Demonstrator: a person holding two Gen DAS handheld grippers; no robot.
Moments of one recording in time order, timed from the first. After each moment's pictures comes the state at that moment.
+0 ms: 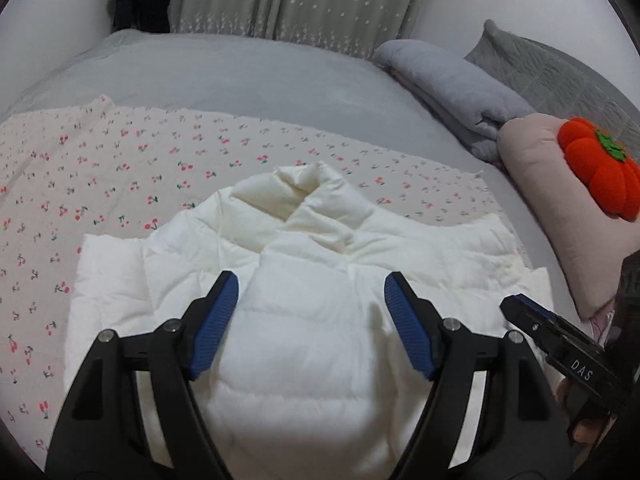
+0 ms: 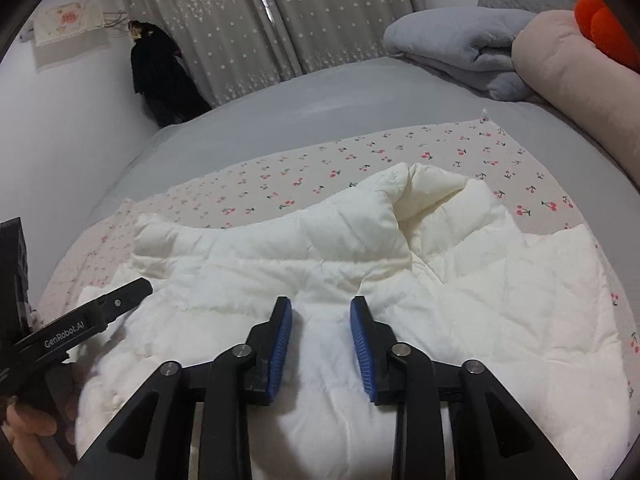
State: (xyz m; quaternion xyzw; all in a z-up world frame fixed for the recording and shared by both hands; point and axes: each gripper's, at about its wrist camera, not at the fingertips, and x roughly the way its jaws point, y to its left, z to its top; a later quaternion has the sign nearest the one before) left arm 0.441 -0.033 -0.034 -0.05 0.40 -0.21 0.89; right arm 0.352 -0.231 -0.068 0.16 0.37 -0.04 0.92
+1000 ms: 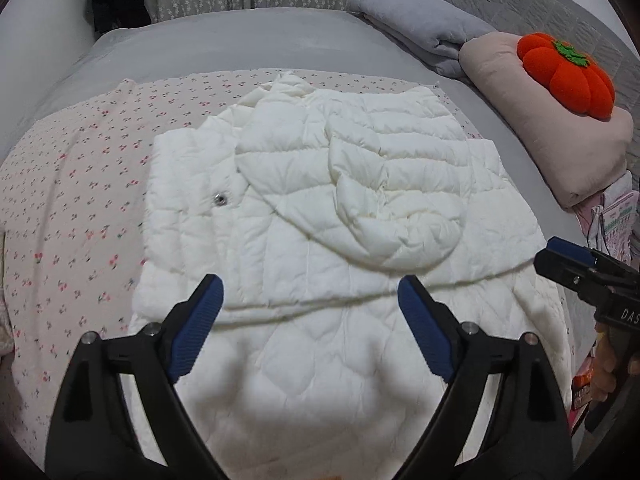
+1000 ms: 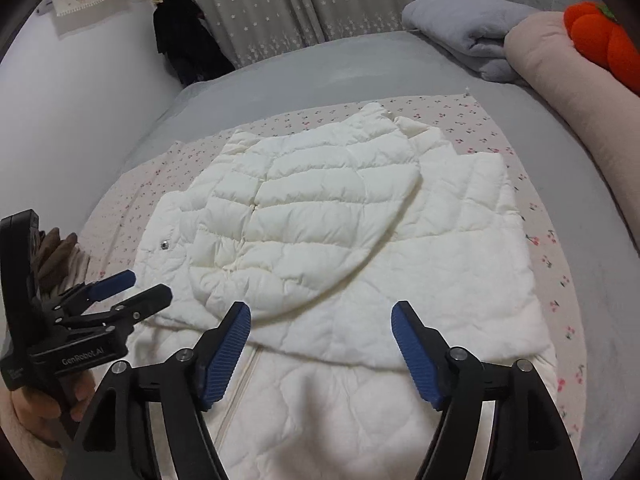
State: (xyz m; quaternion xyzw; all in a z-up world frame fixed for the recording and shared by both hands) left arm 0.294 0.000 0.003 0.04 0.48 -0.20 0.85; right arm 0.197 -0.189 -0.009 0.14 0.45 -0.01 0.88
